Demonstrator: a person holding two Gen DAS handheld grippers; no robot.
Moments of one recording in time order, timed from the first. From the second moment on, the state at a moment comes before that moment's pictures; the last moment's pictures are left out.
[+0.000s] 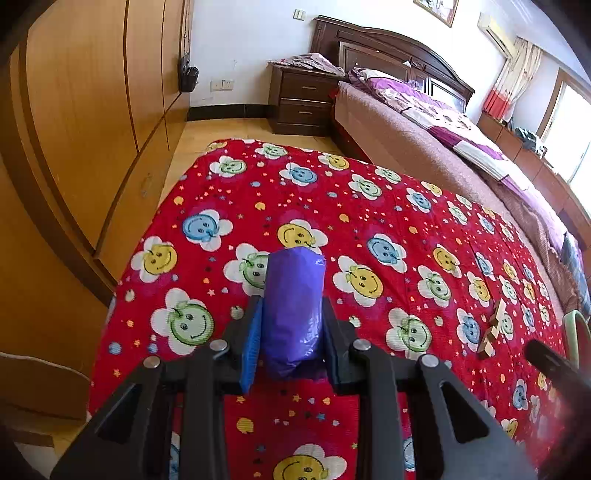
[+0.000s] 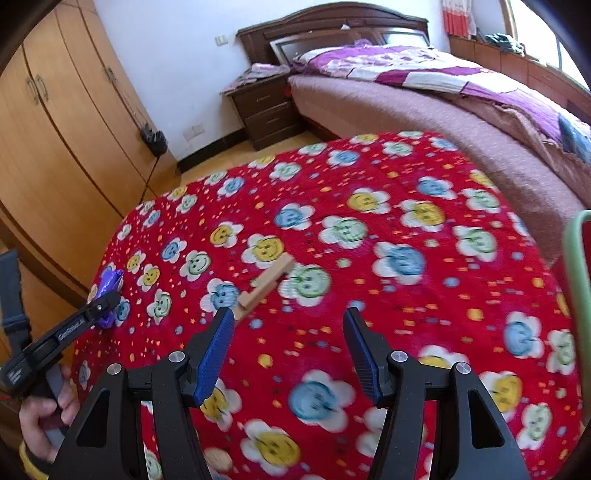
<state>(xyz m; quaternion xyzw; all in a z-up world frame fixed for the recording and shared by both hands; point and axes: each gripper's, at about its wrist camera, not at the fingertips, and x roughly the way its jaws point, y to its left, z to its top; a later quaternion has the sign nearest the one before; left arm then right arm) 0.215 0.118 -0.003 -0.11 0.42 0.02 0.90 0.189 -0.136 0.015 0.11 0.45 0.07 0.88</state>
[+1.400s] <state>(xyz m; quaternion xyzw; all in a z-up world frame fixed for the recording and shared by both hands) 0.207 0.093 0.007 -0.09 0.41 -0.02 0.91 0.154 -0.140 0.028 0.10 0.41 0.12 0.90</state>
